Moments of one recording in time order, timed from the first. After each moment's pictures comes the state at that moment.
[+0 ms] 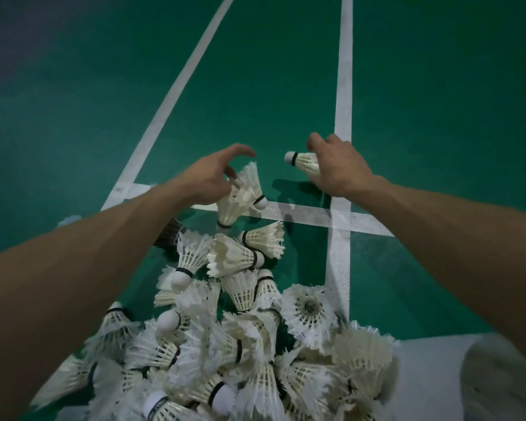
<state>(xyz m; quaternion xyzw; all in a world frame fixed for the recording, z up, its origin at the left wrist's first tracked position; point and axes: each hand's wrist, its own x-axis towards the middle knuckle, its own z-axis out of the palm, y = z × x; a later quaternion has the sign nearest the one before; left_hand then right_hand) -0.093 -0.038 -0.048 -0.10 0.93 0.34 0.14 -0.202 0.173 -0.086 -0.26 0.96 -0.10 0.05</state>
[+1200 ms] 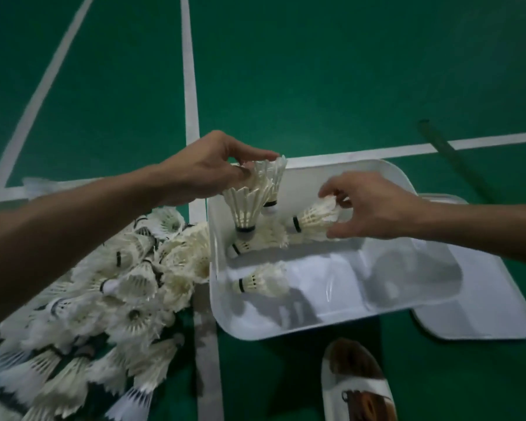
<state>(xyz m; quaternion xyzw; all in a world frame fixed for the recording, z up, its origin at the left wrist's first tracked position) 0.058 0.234 0.090 0.16 0.86 0.44 0.19 0.080 0.485 0.066 -0.16 0.97 -0.12 0.13</state>
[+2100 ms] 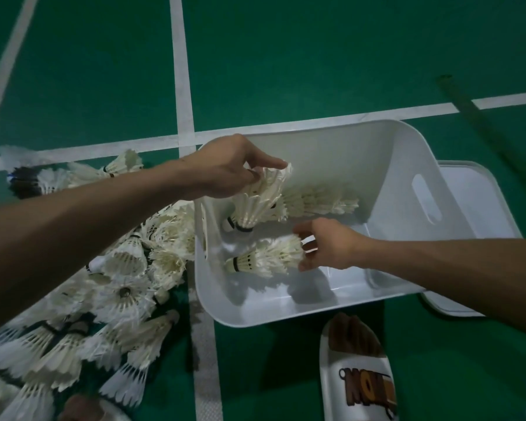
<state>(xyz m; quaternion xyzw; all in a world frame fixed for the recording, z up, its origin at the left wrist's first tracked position) 0.050 0.262 0.036 0.17 0.91 0.31 0.22 0.101 0.470 -0.073 -0.07 0.89 -0.26 0.36</state>
